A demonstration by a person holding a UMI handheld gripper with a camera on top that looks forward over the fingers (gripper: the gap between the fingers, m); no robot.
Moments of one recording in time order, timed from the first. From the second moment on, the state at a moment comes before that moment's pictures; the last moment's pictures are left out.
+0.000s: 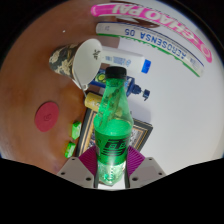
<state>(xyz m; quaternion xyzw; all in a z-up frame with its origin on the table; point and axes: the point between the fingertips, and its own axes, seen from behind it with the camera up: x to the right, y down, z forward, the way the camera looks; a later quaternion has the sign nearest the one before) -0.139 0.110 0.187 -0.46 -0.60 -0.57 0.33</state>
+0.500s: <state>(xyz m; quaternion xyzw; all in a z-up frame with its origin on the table) -0.163 0.100 0.207 -0.76 -0.25 -0.12 0.59</state>
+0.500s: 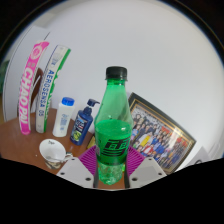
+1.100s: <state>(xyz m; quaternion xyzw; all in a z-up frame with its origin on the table) -0.157 0.108 0.073 -0.81 -0.11 0.05 0.57</state>
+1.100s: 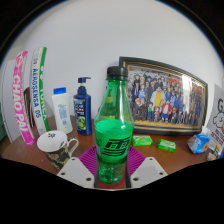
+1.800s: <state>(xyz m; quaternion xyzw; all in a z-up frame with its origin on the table) -0.139 0.030 0.088 -0.88 -0.09 -0.04 0.47</state>
